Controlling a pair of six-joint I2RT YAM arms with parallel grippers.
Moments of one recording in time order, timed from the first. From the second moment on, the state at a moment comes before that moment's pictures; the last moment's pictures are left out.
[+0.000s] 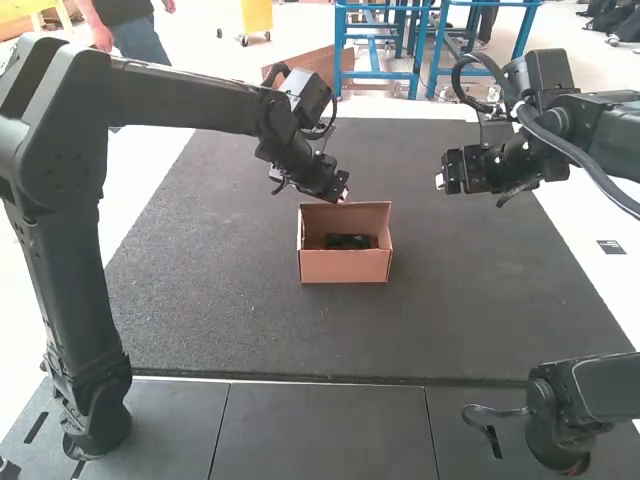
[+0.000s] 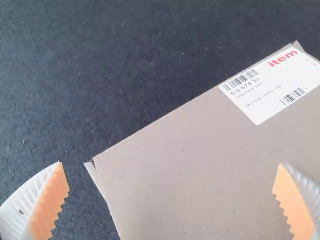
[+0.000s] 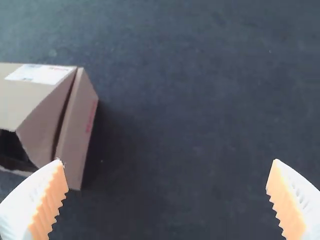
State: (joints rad) left arm -0.59 1.78 1.40 -0.55 -0.09 -0.09; right arm 0.29 1.12 0.96 -0.62 0.04 0.00
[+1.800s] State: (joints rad) left arm -0.42 1.04 0.95 -0.12 -0.07 -0.04; right arm 0.25 0.68 0.70 -0.37 -0.05 0.02
